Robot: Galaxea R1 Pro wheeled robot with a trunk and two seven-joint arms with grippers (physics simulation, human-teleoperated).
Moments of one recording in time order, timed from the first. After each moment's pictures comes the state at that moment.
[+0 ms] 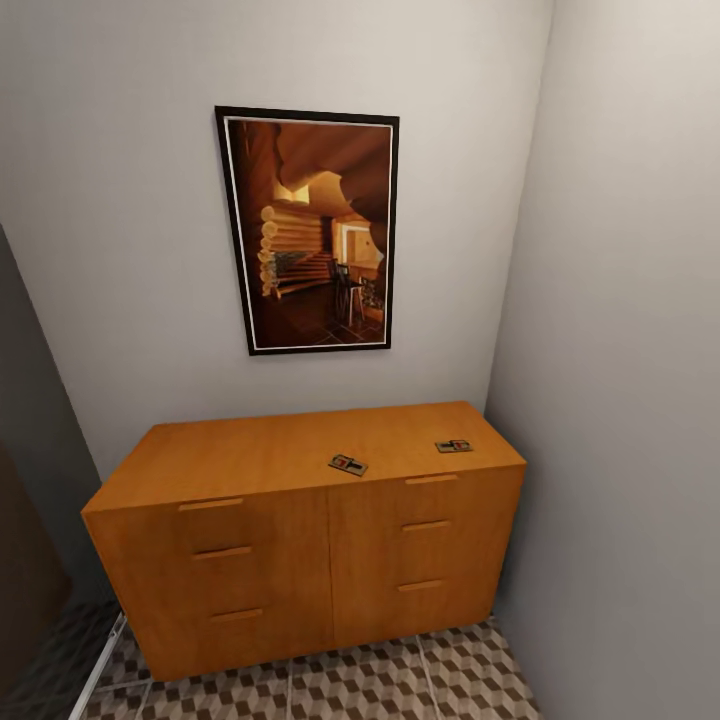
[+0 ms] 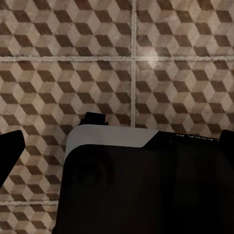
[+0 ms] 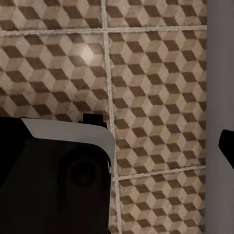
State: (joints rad) left arm -0.18 -0.05 -0.26 -0.01 0.40 -0.11 0.06; right arm -0.17 0.01 0.14 0.03 -0.02 -0.16 -0.14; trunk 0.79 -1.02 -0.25
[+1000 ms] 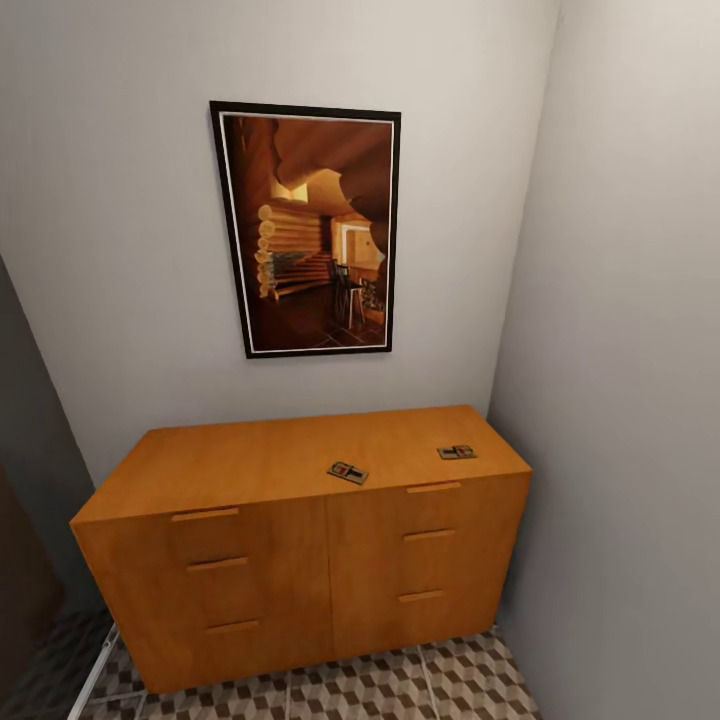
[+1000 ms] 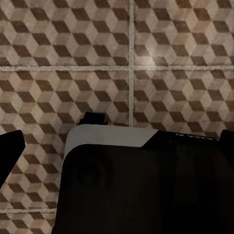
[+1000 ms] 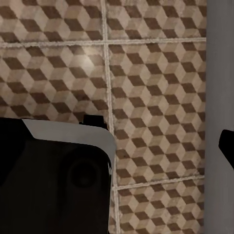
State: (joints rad) left arm -0.18 -0.05 -0.26 -0.01 0.40 -0.11 0.06; right arm -0.17 0.01 0.14 0.03 -0.01 -0.16 -0.14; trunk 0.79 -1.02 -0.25
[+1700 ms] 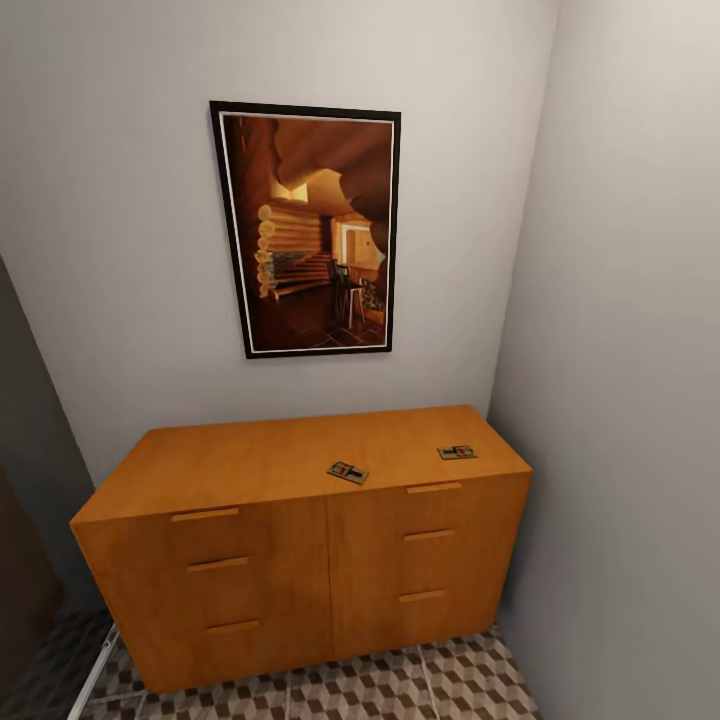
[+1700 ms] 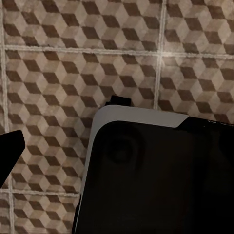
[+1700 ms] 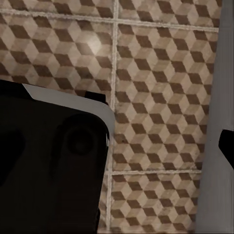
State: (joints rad) left arm -0.09 0.00 -0.24 -0.02 0.43 -0.18 0.06; right arm -0.08 -0.02 0.20 0.03 0.02 -0.24 -0.10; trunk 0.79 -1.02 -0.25
